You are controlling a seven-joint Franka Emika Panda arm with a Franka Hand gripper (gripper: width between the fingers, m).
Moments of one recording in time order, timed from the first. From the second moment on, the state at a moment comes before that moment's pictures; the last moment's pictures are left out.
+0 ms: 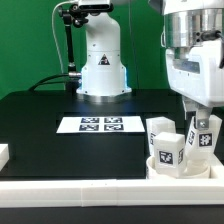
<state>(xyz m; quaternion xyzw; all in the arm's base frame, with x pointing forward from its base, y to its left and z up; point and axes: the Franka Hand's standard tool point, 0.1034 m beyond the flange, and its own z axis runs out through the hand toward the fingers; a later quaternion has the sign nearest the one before) 0.617 0.112 0.091 -0.68 0.73 -0.01 0.06</state>
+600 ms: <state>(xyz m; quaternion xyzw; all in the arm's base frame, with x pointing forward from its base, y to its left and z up) 0.617 0.113 0.089 -0.56 0.82 0.01 0.07</state>
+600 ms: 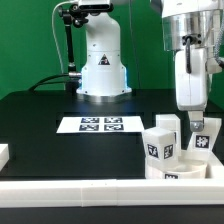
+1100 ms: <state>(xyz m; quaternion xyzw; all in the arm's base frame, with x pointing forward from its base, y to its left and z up) 0.619 0.117 0.100 -0.60 0.80 0.02 0.07</state>
